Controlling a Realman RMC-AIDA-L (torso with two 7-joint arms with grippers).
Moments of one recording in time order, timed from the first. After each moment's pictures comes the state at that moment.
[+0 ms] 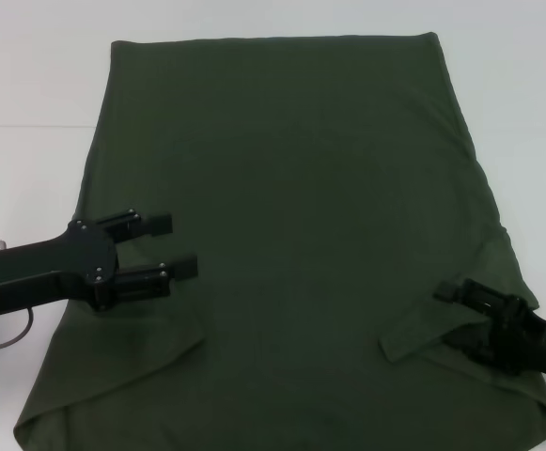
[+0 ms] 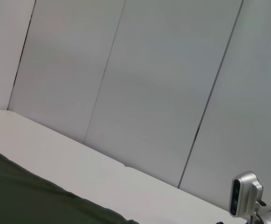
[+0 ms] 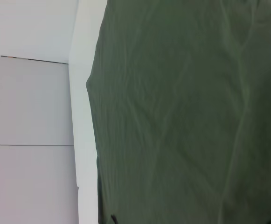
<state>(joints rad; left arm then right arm) -0.51 -2.11 0.34 0.75 2.10 1.83 -1.42 0.43 2.03 -0.62 -0.27 -1.85 -1.29 2.28</state>
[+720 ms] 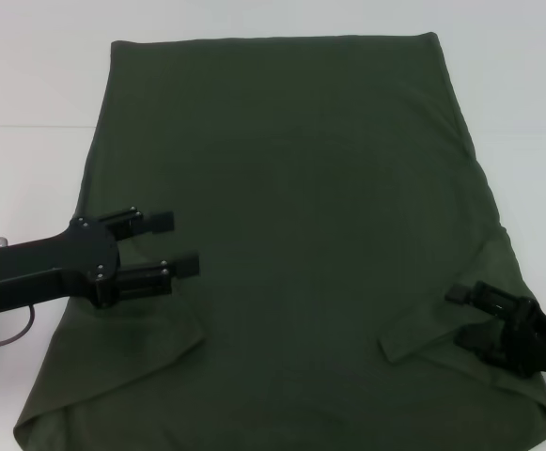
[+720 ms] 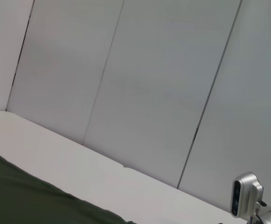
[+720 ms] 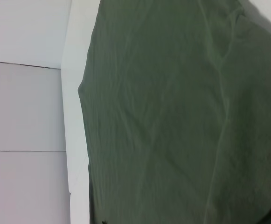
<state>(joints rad) -0.52 -2.11 0.34 0.75 2.10 1.84 -1.42 0.42 2.02 -0.63 -0.28 -1.85 -1.28 2.30</state>
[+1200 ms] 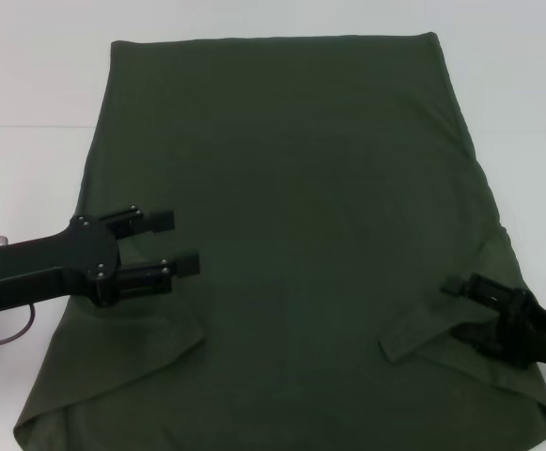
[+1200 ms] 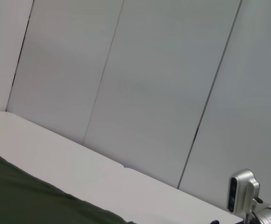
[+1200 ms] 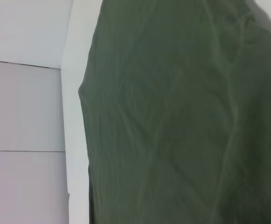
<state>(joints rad) -0.52 -2.11 0.34 0.75 2.10 1.83 -1.42 0.44 2.02 -0.63 -0.28 -1.85 -1.26 2.30</state>
